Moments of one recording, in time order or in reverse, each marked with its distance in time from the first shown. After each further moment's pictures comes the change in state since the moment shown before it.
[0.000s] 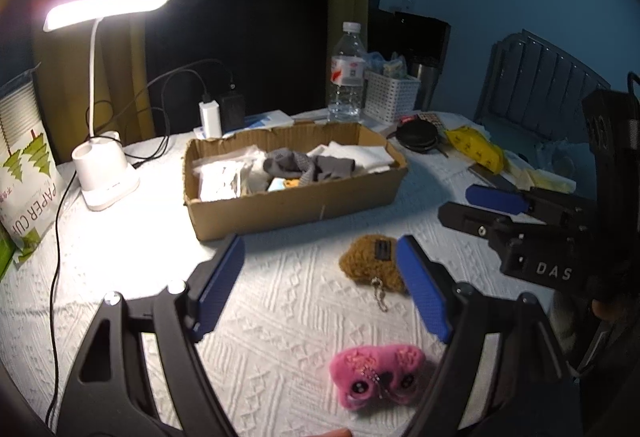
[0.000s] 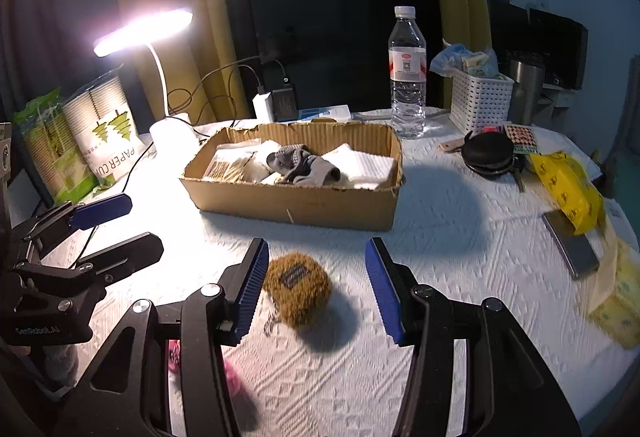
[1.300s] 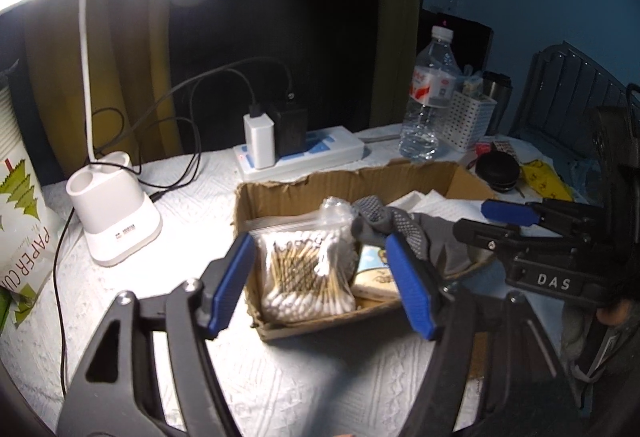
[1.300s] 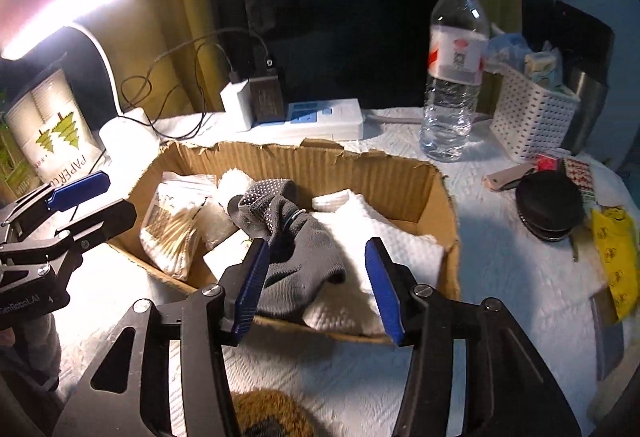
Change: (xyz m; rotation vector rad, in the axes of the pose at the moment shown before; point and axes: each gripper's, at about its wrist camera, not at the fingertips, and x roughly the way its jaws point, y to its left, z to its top) left arm 0.091 0.082 0.067 -0.055 0.010 0.085; right arm 0.132 -0.004 0.080 -0.038 0.118 -0.011
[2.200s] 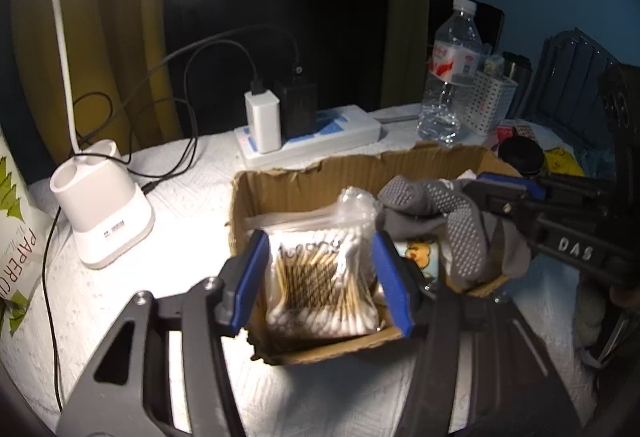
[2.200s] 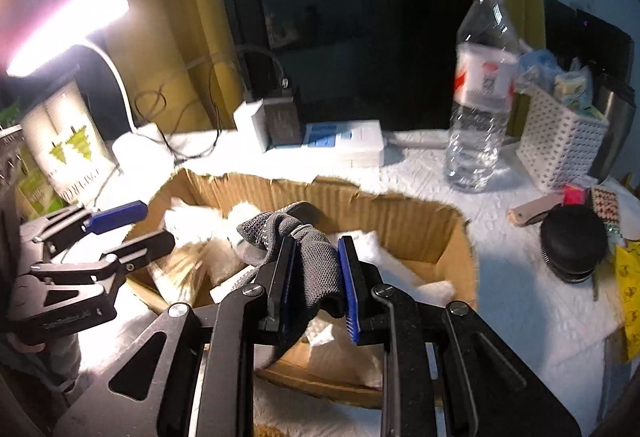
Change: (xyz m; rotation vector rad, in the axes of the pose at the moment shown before) left arm 0.046 0.006 0.002 -0.003 0.084 0.040; right arm 0.026 -0.006 0.017 -0.044 -0.039 0.096
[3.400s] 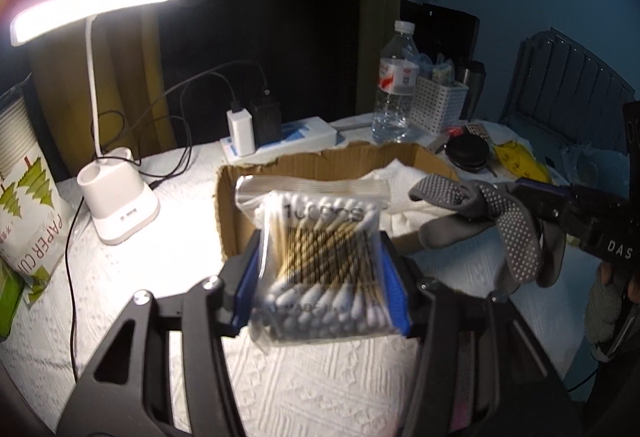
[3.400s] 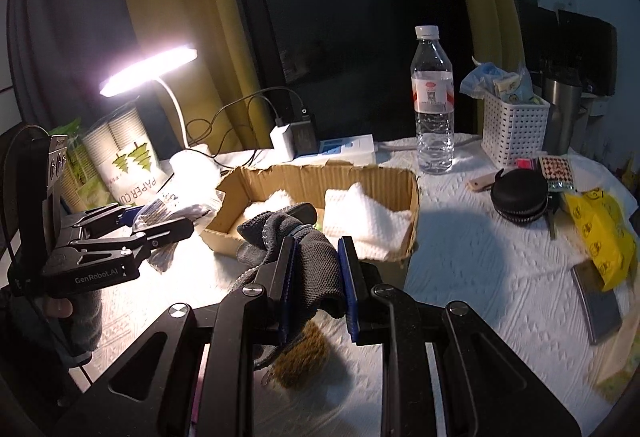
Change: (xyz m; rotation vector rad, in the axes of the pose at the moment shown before) left arm -0.083 -0.032 -0.021 0.036 -0.057 -0.045; right arm -0.131 -0.005 -0.057 0.058 -0.133 0.061
